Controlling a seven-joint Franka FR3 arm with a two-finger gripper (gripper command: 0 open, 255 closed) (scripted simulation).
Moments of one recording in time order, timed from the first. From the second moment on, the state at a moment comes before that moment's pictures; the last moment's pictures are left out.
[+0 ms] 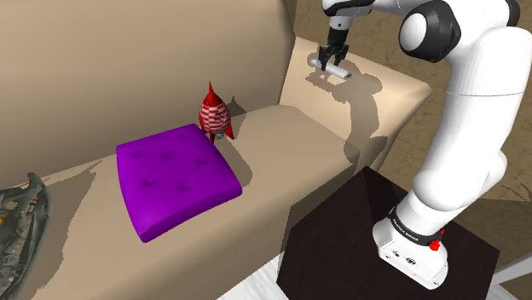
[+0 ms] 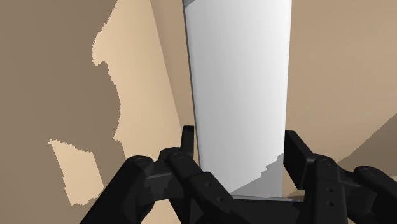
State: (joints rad) arm -0.18 0.38 -0.34 -1.42 0.12 1.78 -0.25
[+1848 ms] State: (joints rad) arm 0.09 0.31 -0.22 -1.37 0.07 1.67 0.15
